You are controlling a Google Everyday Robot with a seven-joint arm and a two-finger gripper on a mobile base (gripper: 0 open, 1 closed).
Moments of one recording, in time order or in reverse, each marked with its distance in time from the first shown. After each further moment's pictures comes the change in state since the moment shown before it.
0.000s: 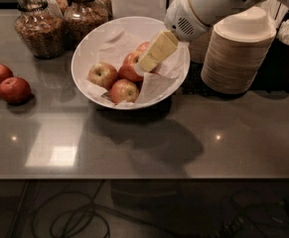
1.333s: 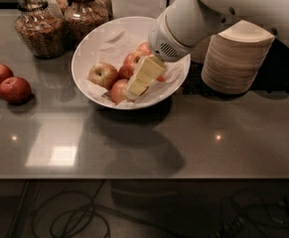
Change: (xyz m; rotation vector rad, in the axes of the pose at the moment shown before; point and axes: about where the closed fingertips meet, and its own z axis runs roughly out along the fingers) arm 0.008 0.042 0.022 0.021 0.068 -0.137
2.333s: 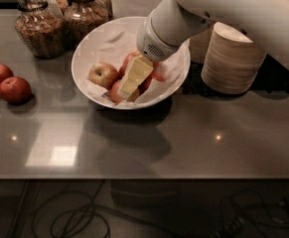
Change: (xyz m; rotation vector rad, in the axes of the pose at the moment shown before) arm -0.007 -0.011 0.031 -0.007 0.022 -0.039
